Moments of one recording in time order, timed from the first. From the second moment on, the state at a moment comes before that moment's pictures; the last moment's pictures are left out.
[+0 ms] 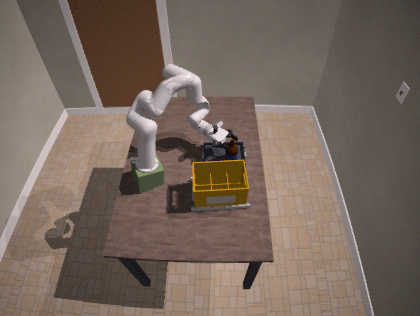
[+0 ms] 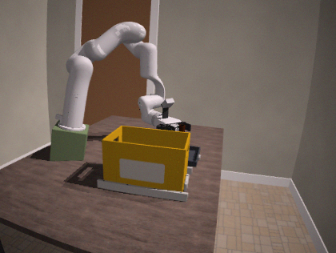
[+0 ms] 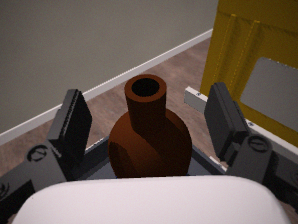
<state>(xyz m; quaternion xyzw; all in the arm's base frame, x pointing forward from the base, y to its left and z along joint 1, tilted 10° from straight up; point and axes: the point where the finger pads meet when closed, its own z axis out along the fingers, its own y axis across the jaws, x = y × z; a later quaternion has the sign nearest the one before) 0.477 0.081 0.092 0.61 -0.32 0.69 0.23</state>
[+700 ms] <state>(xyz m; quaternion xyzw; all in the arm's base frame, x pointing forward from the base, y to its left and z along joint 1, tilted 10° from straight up) 0.473 0.080 0.112 0.61 -0.32 0.69 0.23</state>
